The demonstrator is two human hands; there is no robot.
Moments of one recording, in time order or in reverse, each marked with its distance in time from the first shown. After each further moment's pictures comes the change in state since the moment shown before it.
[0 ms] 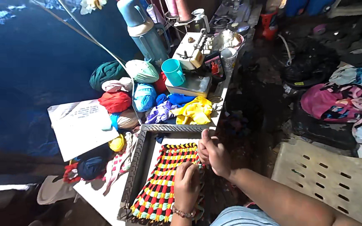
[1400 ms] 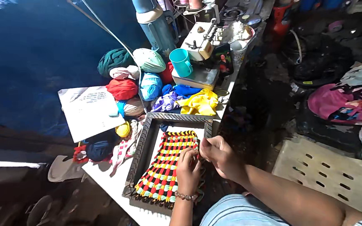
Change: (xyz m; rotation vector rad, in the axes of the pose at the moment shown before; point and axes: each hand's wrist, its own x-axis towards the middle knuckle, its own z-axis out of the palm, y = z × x) left_hand 0.010 0.012 -0.010 -0.109 -0.071 -0.266; right_hand -0.022 0.002 0.005 -0.099 -0.206 -0.077
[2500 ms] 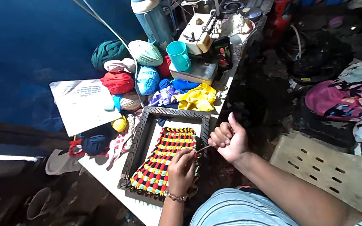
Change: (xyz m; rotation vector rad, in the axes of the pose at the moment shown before) left_hand -0.007 -0.013 -0.017 -0.078 -0.026 0.173; right_hand 0.002 0.012 -0.034 0.729 0.490 0.154
